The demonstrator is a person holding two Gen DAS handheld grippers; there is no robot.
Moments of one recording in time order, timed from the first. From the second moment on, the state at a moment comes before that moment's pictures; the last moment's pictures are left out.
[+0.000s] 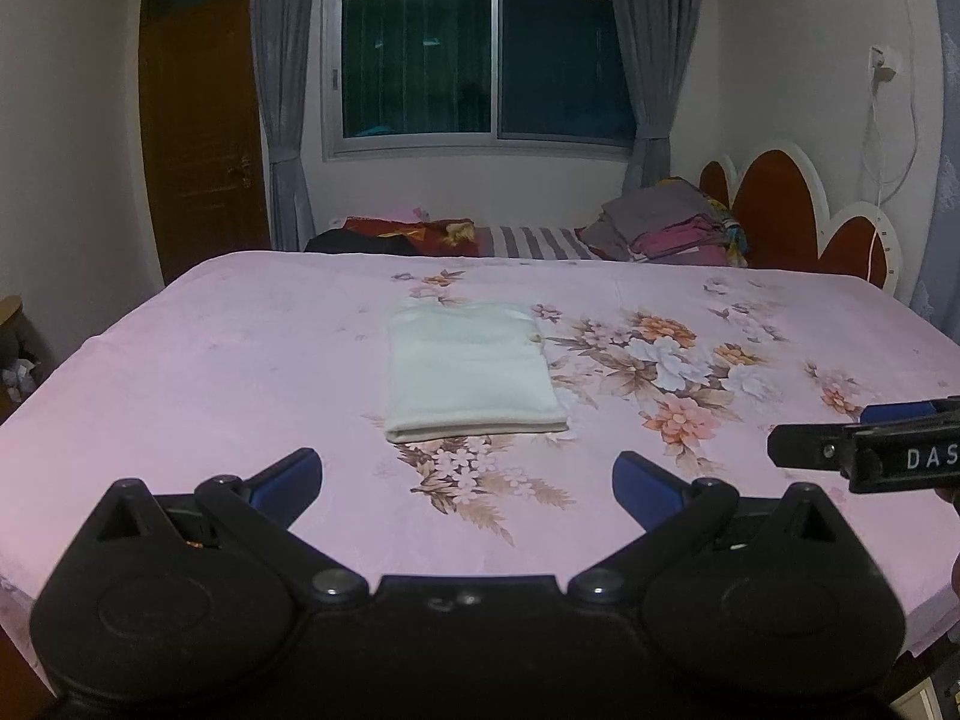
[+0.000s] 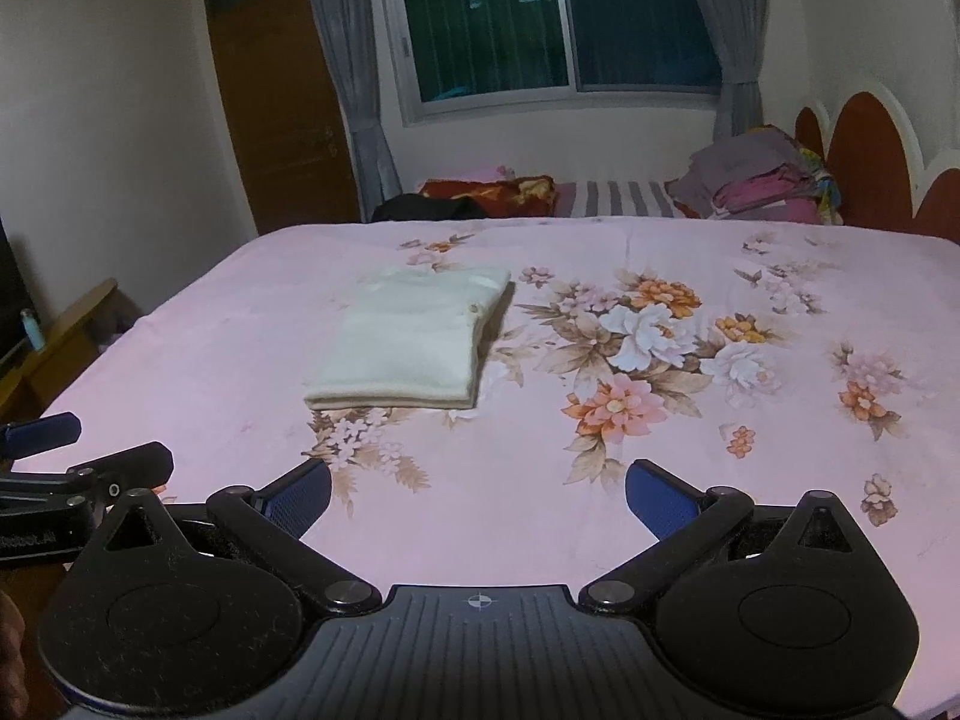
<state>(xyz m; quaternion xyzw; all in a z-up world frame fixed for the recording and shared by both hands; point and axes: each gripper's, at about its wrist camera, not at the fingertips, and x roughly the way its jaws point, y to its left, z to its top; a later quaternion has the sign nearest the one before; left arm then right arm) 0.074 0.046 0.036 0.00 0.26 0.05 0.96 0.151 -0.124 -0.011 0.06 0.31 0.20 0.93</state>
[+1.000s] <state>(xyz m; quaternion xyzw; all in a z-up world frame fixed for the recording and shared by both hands) 0.077 0.040 0.036 0.01 0.27 0.04 0.96 0.154 -0.134 -0.009 0.05 0.31 0.21 0.93</state>
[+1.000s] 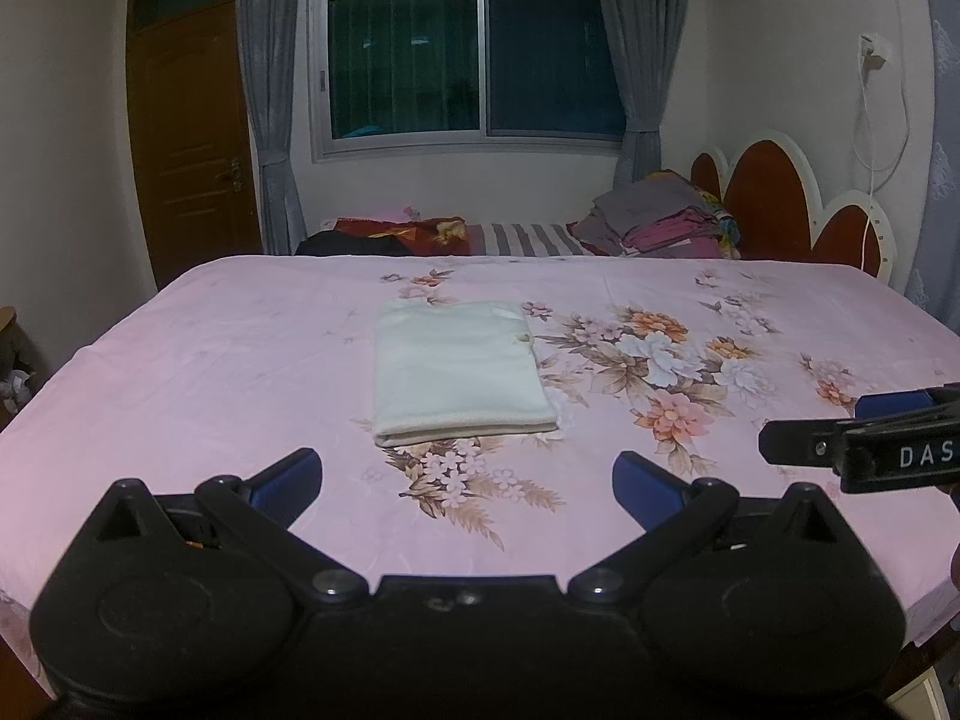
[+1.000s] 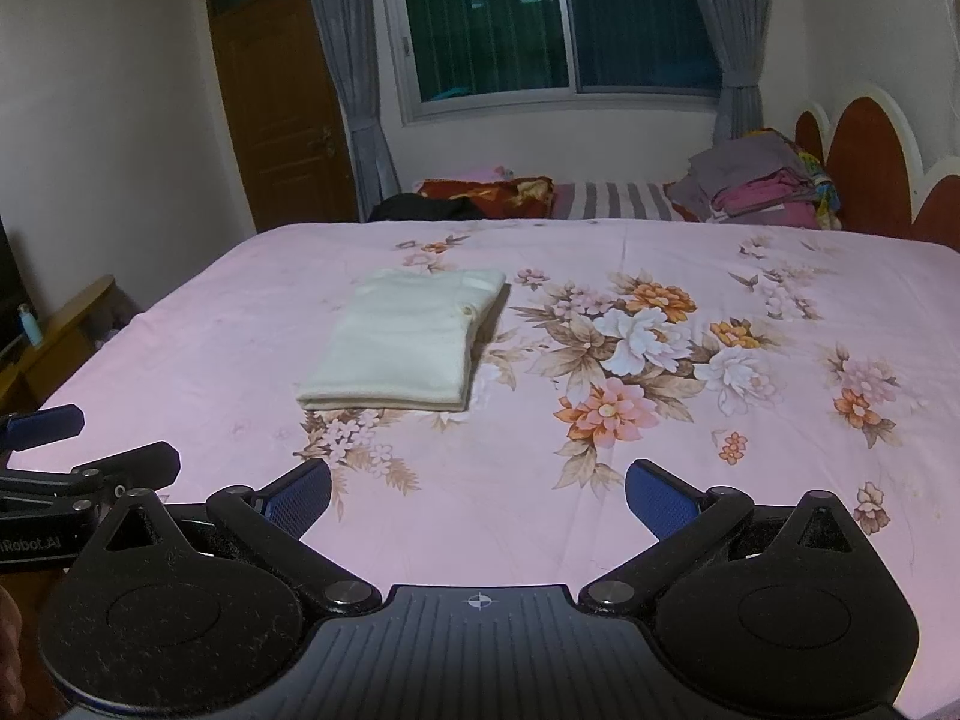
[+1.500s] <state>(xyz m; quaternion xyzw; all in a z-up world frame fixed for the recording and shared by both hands) 0.079 0.042 0.036 0.01 0.27 0.04 0.96 0.155 -0.135 -0.008 0.04 0.31 0.21 0.93</state>
